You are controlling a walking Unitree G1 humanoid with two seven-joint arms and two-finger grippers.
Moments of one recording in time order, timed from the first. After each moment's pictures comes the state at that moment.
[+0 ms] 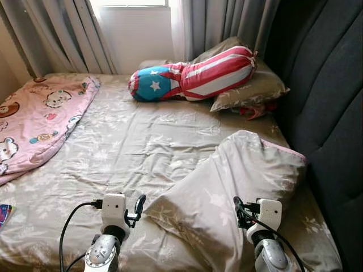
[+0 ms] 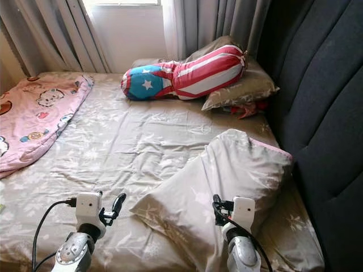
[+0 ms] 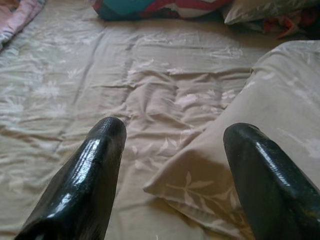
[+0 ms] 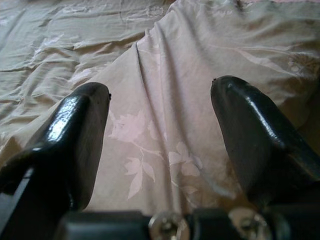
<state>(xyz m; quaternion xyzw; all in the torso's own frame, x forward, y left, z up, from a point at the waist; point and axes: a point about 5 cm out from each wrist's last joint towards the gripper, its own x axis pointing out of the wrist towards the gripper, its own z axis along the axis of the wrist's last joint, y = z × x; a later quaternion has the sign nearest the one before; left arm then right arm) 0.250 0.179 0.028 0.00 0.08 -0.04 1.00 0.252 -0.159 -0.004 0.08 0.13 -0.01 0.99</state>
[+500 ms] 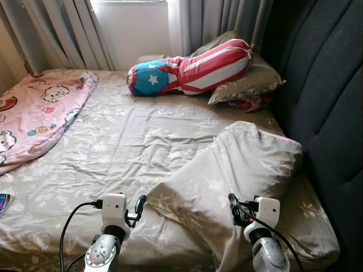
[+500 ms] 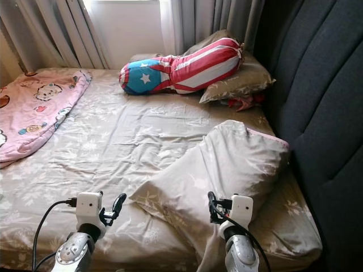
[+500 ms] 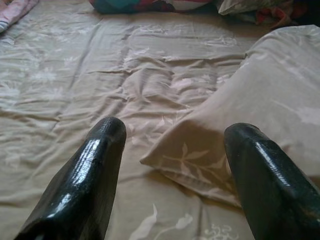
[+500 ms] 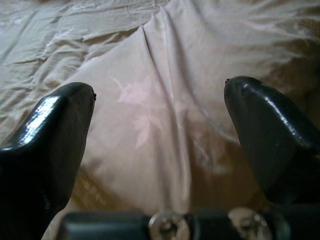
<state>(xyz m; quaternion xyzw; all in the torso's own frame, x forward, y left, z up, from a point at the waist) 0.250 0.179 0.028 0.00 0.08 -0.04 1.00 0.251 -0.154 -0.005 0.10 0.13 0.00 0.99</state>
